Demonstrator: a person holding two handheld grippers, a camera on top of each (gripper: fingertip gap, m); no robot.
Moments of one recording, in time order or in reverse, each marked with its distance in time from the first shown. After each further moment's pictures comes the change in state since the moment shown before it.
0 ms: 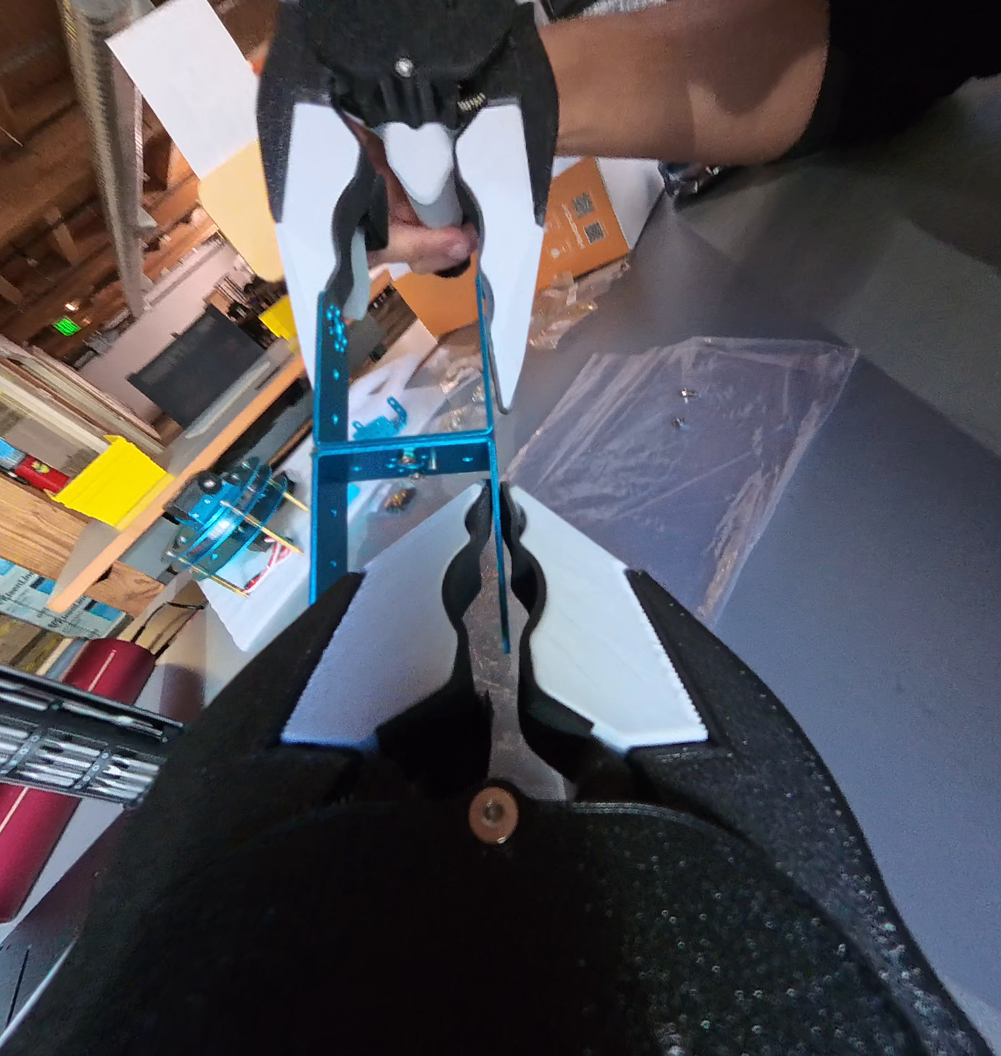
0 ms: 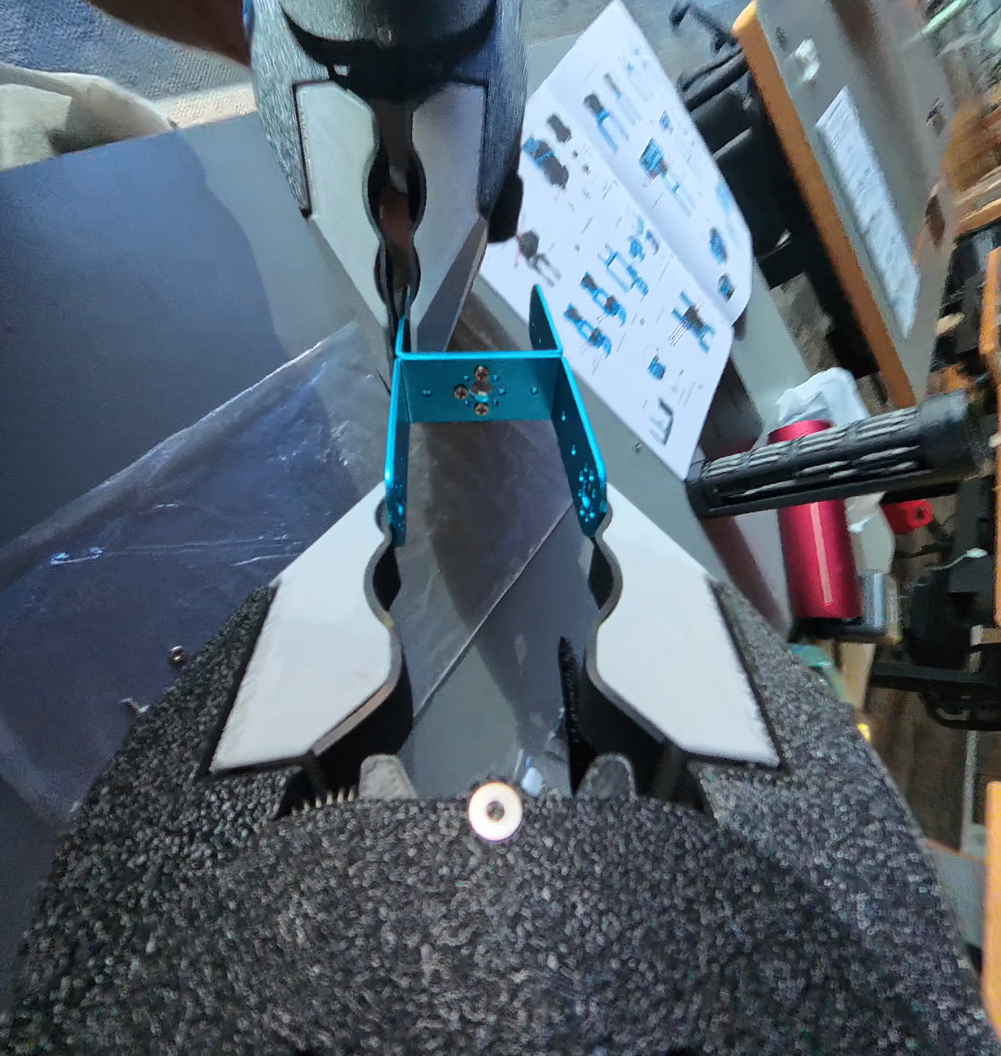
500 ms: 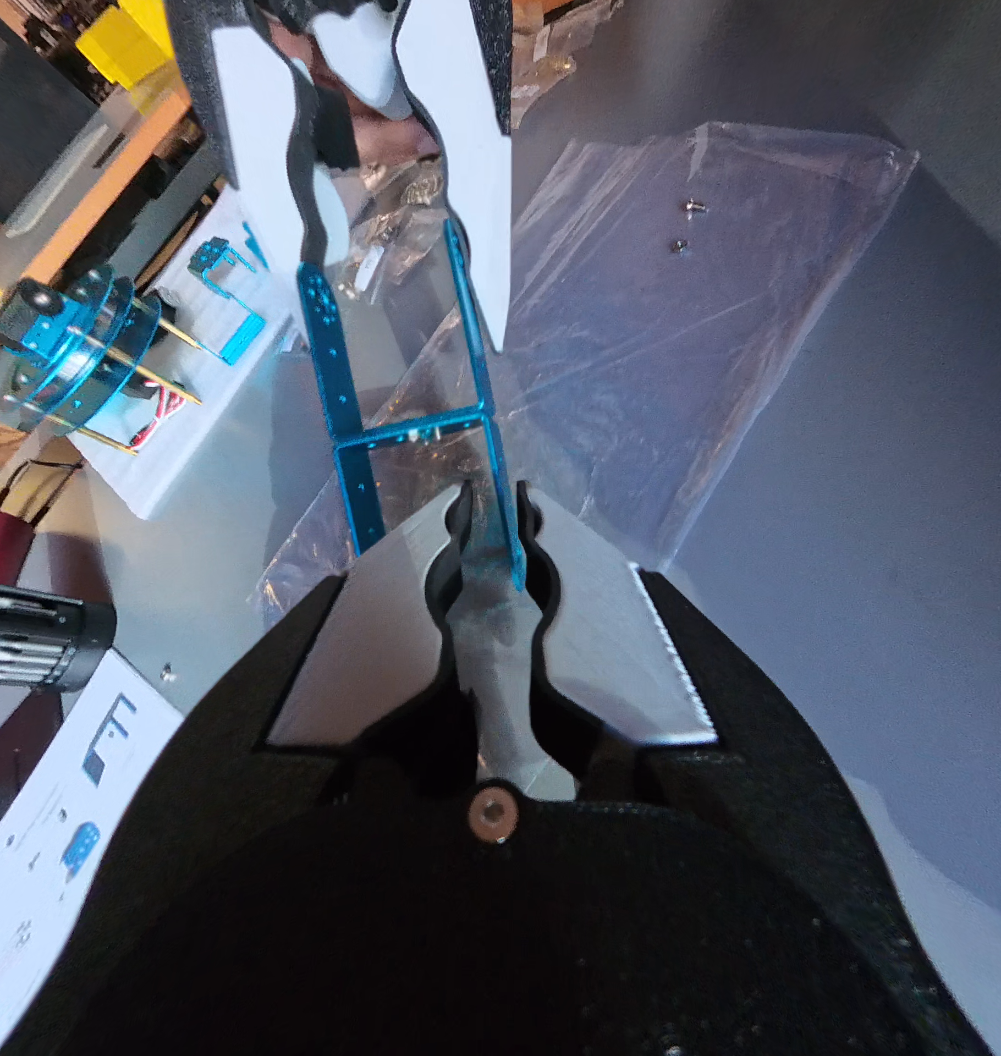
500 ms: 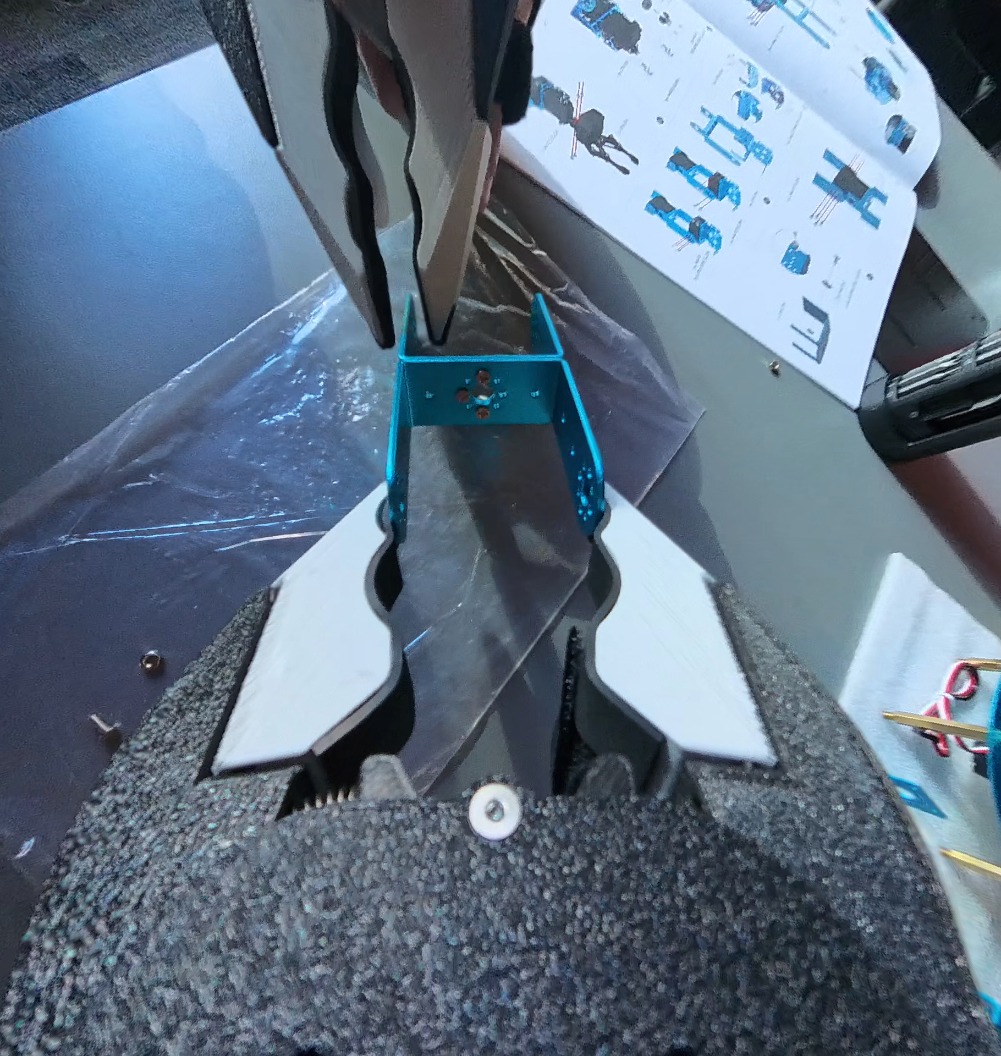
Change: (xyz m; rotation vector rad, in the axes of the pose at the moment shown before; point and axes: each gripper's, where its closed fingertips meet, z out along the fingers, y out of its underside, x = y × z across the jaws) left arm 0.012 0.060 -0.004 -0.317 0.120 -0.094; right arm -0.018 0.051 0.046 0.021 -0.190 0.224
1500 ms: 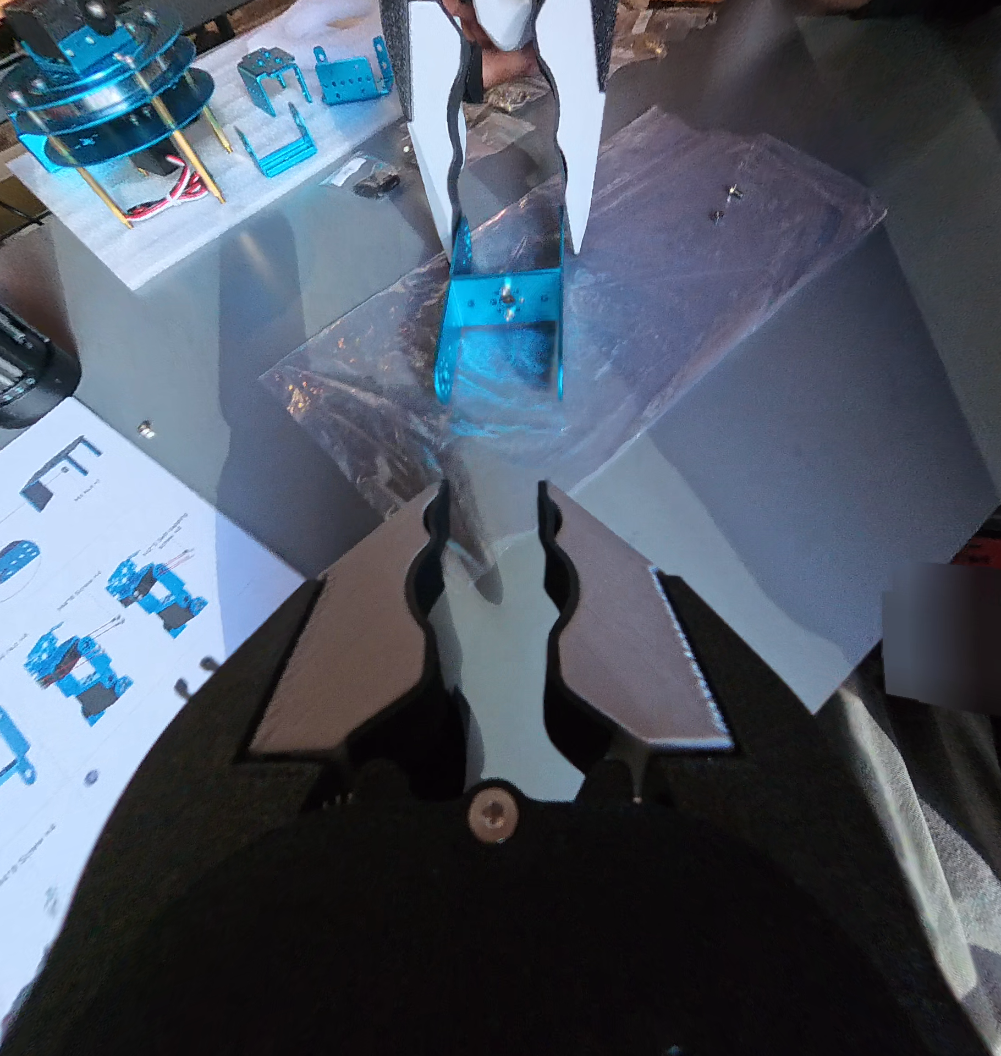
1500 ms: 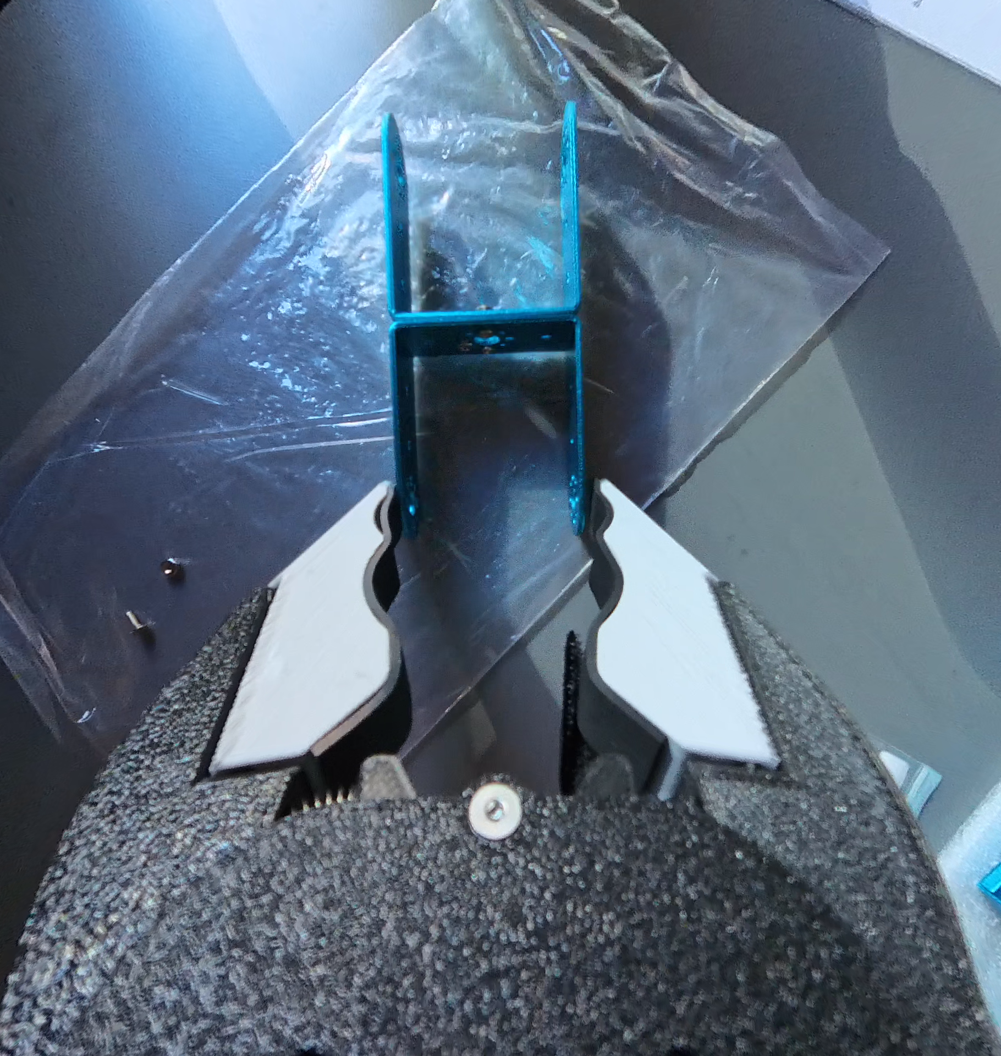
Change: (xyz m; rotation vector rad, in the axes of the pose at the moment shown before) left arm -0.008 0.044 -0.072 -0.025 0.007 -0.351; right arm -0.013 0.048 0.011 -0.182 -0.275 0.142
